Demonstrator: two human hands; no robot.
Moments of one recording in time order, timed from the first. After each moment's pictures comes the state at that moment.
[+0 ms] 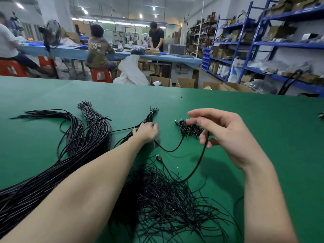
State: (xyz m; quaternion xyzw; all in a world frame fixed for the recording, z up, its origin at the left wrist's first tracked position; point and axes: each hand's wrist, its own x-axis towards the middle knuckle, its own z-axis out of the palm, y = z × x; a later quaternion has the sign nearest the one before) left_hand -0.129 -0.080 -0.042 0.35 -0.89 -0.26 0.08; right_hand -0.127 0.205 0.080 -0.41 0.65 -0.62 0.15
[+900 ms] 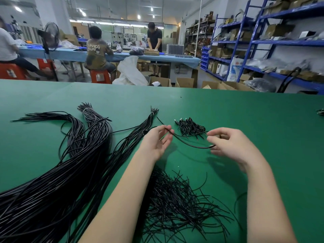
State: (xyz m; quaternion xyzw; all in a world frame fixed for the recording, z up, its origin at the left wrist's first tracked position) left_hand -0.073 0.021 0.007 0.26 -0.32 -0.89 0.19; right_hand -0.153 0.215 0.050 -0.20 0.84 -0.49 0.14
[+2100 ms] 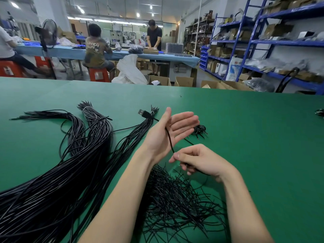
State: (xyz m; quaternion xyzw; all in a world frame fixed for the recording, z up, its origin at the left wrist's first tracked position) left_hand -0.057 0.040 0.026 -0.04 -0.44 -0.88 0.16; right_hand -0.132 0.181 0.007 -0.41 0.70 -0.46 0.36
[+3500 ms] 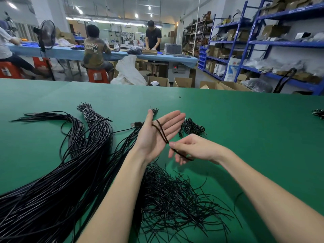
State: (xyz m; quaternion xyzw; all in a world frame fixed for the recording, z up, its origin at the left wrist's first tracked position) left_hand -0.053 0.014 0.014 0.00 -0.48 -0.86 0.17; right_hand -0.155 0.152 0.026 -0.48 0.73 -0.34 0.35
